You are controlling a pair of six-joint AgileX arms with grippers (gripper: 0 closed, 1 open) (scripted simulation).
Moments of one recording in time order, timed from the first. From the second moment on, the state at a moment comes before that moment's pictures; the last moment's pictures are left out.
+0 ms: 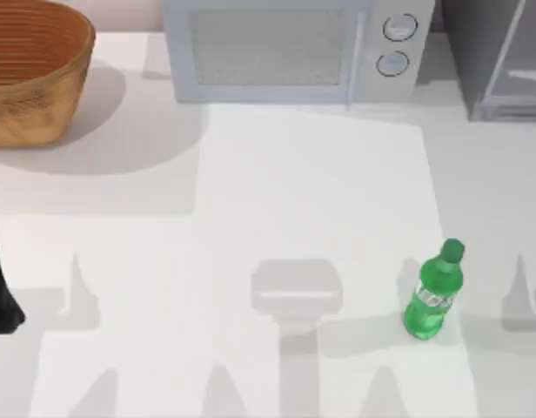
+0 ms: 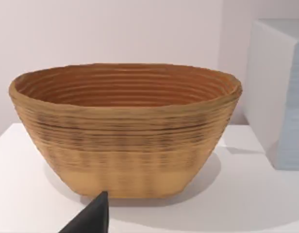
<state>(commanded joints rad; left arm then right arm) 0.00 0.00 0.00 0.00 0.00 0.00 0.00 0.00 0.00 0.00 0.00 0.00</state>
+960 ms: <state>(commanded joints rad) 0.00 0.00 0.00 0.00 0.00 0.00 0.15 0.96 -0.04 0.78 -0.39 -0.13</state>
